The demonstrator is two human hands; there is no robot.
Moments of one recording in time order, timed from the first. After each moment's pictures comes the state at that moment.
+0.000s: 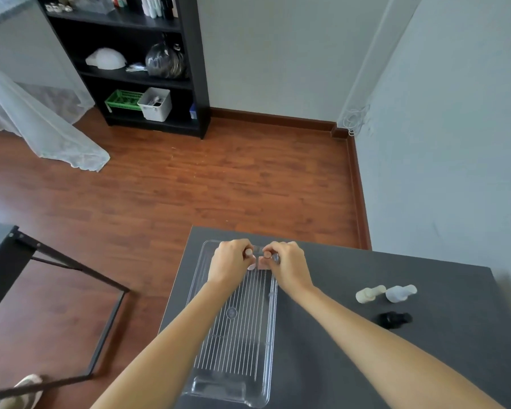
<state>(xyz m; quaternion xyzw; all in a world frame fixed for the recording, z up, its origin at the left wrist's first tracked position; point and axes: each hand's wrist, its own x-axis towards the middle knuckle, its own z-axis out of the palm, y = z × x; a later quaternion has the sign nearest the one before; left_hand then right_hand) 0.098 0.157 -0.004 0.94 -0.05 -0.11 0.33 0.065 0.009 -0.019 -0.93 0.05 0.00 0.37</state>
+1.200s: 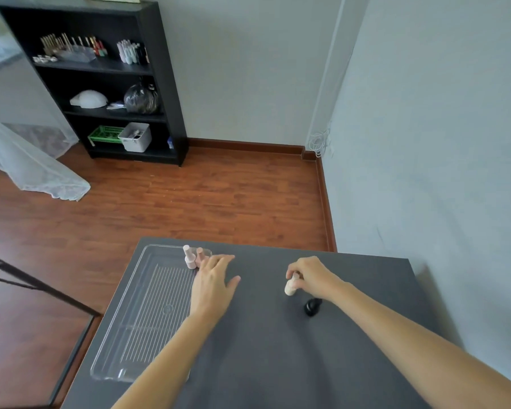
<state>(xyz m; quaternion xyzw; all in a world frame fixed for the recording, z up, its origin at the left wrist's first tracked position) -0.009 0.049 0.015 0.94 -0.09 0.00 0.32 -0.020 -0.200 0.039 -0.94 0.01 0.22 0.25</state>
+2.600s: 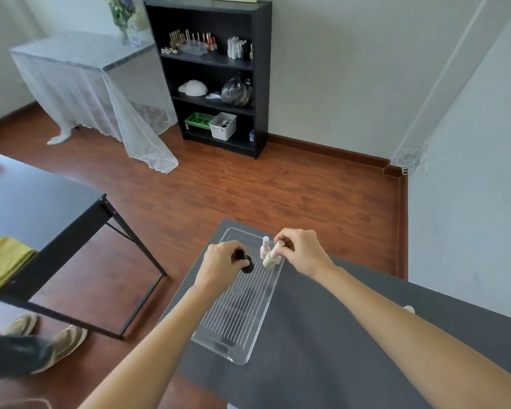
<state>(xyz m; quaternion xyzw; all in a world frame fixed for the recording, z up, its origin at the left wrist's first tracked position) 0.002 0.173 0.058 0.94 0.05 -0.01 0.34 0.048 -0.031 0.069 -0.91 -0.15 0.07 0.39</state>
